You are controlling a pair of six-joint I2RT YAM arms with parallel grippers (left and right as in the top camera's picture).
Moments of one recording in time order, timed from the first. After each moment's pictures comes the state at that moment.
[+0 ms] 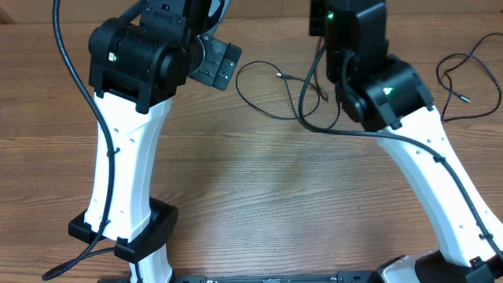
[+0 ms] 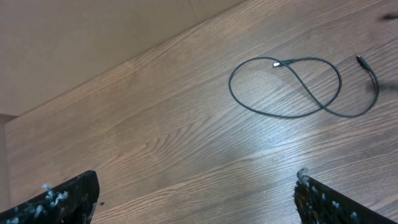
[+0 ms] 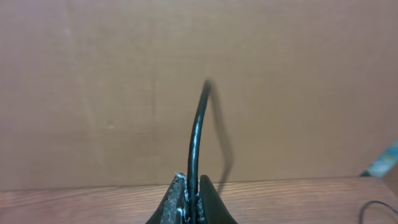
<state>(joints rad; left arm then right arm) -0.42 1.96 2.75 -1.69 -0.22 0.08 0.47 1.62 1.85 -0.49 0.60 0.08</state>
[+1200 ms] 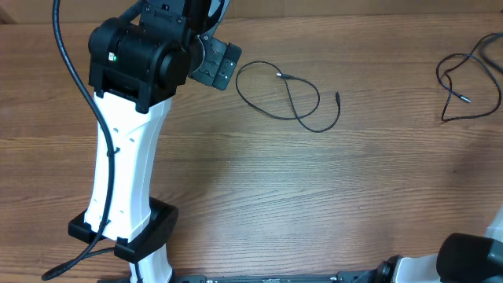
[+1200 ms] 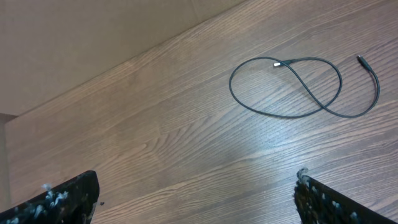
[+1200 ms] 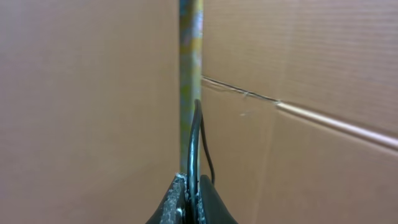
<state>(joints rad) -0.42 1.96 2.75 -1.69 -0.22 0.08 -0.48 1.61 1.85 -0.23 0.22 0.02</state>
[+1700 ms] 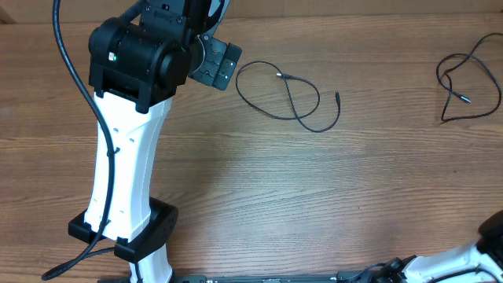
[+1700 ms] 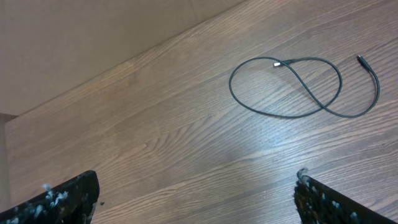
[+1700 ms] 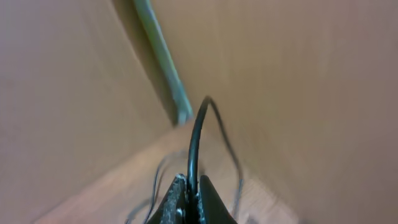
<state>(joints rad) -0.42 1.96 2.75 -1.69 -0.22 0.08 -0.94 1.89 1.86 -0.36 -0.42 0.11</state>
